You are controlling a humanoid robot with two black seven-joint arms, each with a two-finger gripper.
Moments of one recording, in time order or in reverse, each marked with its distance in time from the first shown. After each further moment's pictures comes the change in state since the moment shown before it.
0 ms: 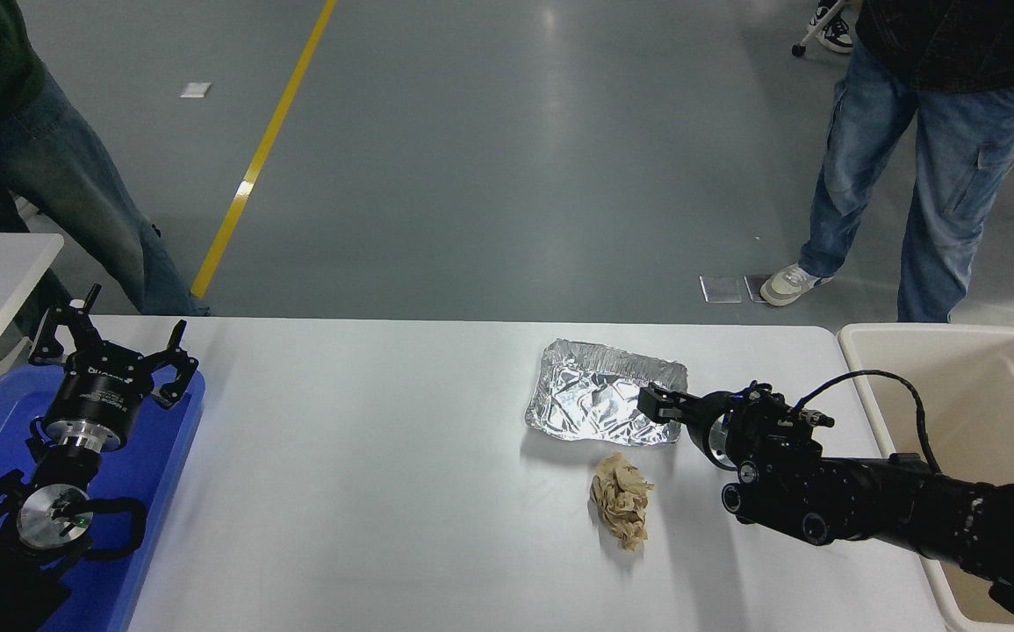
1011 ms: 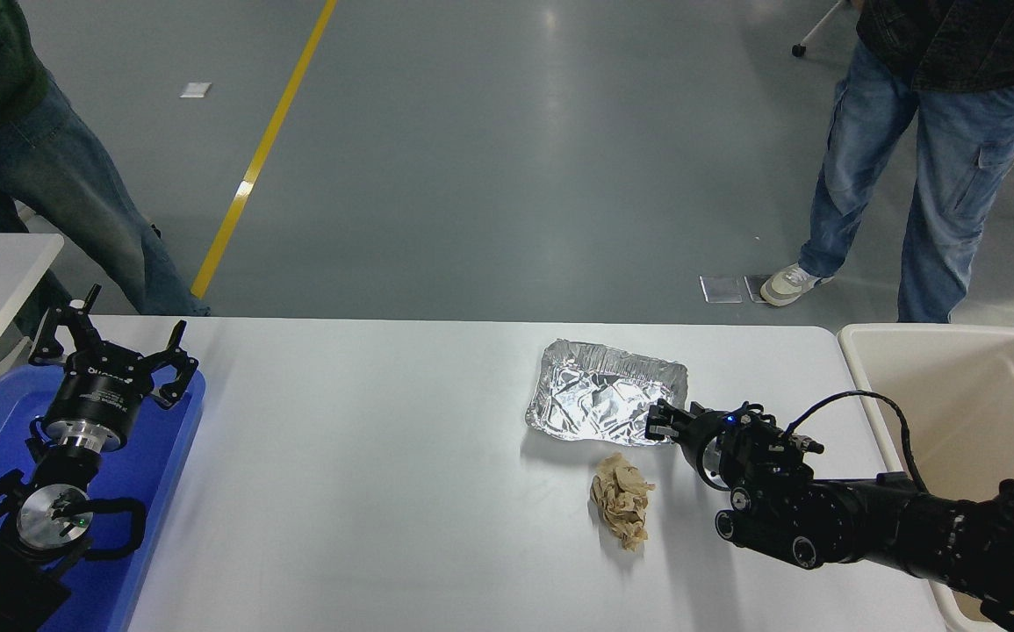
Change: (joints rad) left arm 0.000 0.000 0.000 0.000 0.000 0.000 0.000; right arm -0.020 0.035 -0.054 -0.021 -0.003 -0.042 0.024
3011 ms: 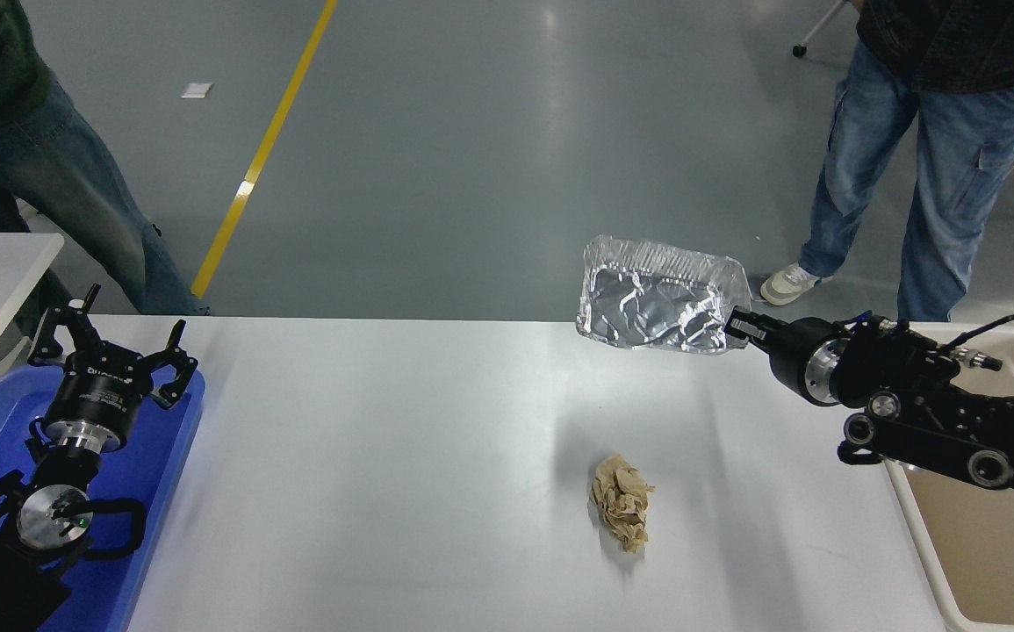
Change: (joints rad) left arm 0.000 0.000 0.000 0.000 0.000 0.000 0.000; right arm 0.161 -0.540 0.186 0.541 0.149 0.018 0.071
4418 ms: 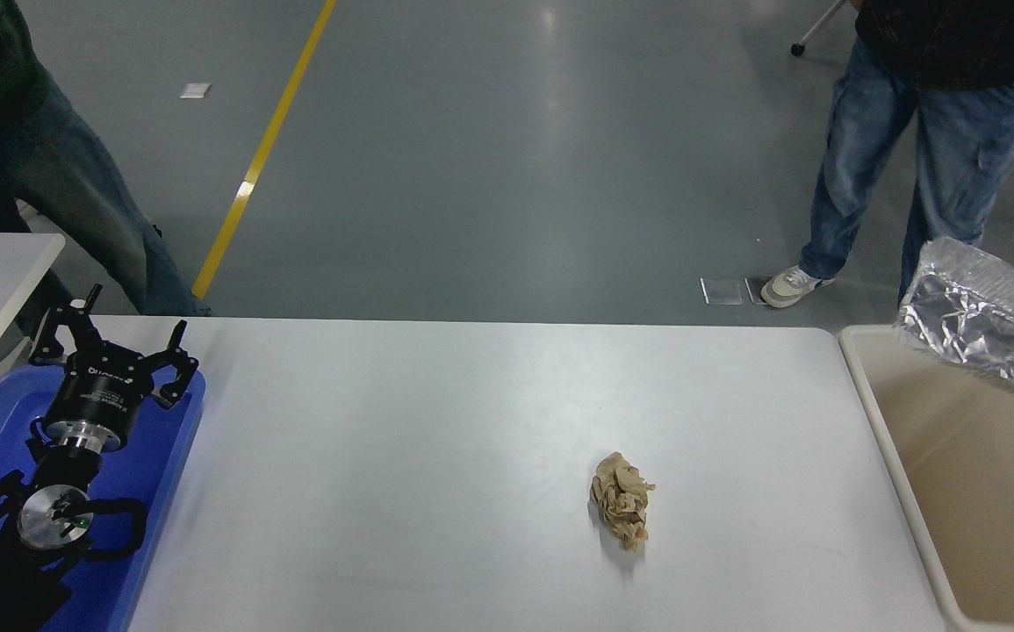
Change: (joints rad) left arm 0.001 0.000 0.000 0.000 0.000 0.000 0.000; right arm -0.310 -0.507 0.052 -0.180 0.334 0.153 0.340
